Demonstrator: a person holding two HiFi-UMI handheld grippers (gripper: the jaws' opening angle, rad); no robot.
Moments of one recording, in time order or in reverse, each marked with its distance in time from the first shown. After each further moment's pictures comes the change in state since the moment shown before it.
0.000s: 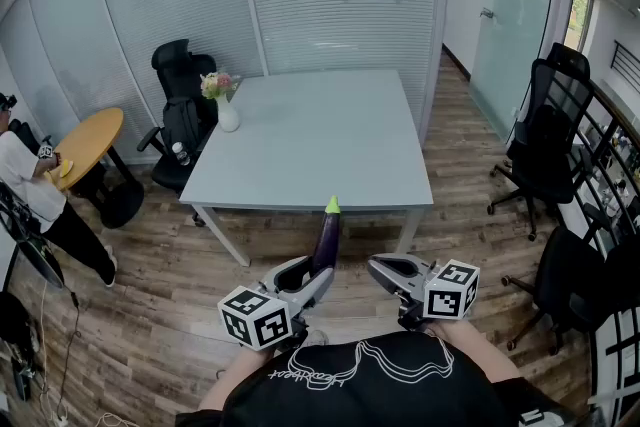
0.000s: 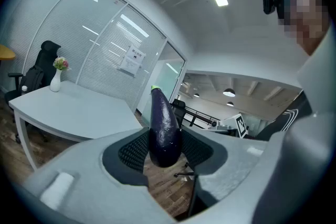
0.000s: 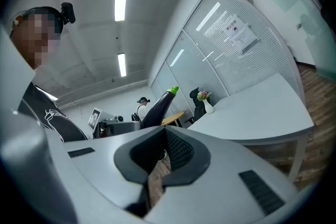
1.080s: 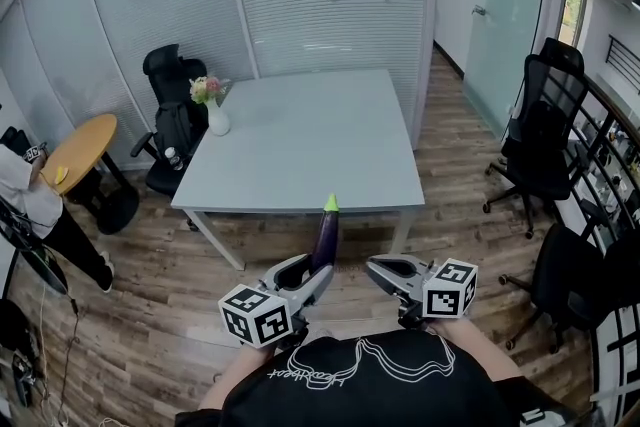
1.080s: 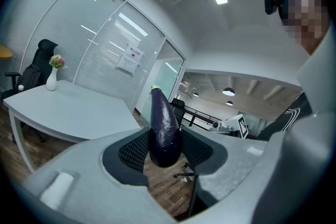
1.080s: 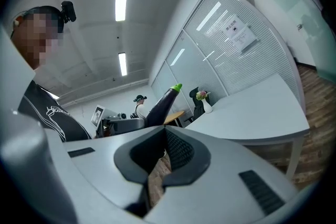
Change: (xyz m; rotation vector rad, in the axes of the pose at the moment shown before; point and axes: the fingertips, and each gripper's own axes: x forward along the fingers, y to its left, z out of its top) left arm 0.037 -0.009 -0.007 0.005 0.005 -0.008; right arm -0.024 -0.023 -0.002 -0.012 0.014 0.009
